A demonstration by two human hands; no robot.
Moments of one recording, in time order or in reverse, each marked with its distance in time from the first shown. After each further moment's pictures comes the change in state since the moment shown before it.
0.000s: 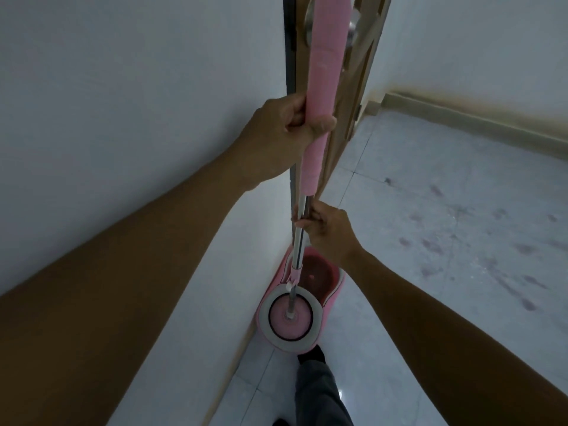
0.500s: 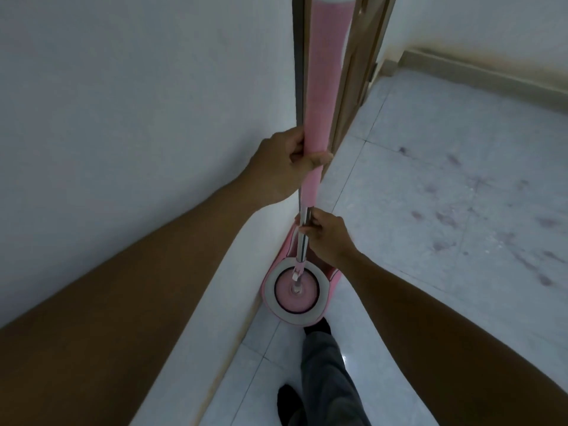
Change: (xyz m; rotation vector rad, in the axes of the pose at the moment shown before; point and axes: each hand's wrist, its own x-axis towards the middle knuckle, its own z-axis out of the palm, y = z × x) left_hand -0.033 -0.090 0.047 0.137 -0.069 -0.188; right_hand -0.027 0.085 0.056 -0.075 -0.104 0.228
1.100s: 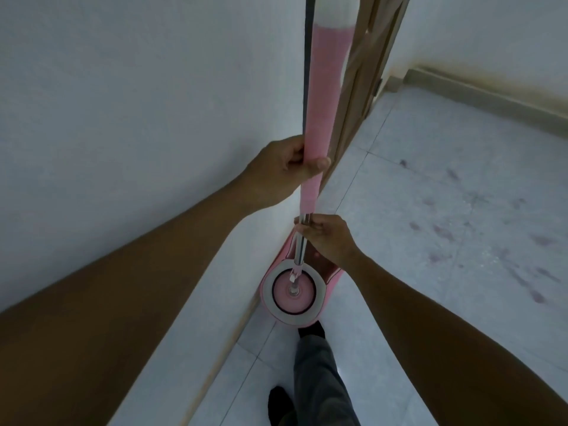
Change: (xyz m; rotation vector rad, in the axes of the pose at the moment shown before) left_hand -0.033 0.016 -0.011 -0.105 -0.036 -0.001; right_hand -0.021 -0.026 -0.017 0.024 -0.051 0.074
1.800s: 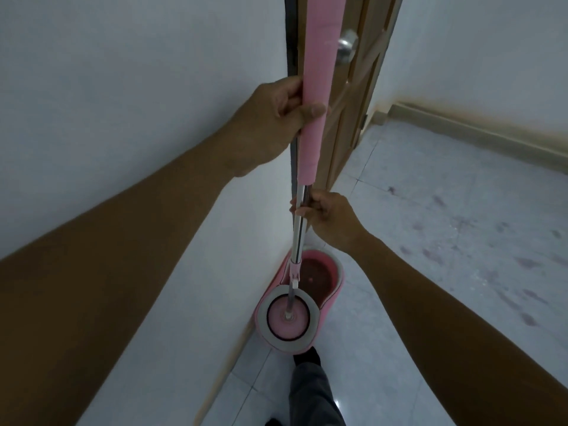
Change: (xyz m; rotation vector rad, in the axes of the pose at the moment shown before) left_hand 0.028 0.109 -0.061 -0.087 0.076 0.192; right_hand 0.003 -0.102 -0.083 0.042 0.005 -0.315
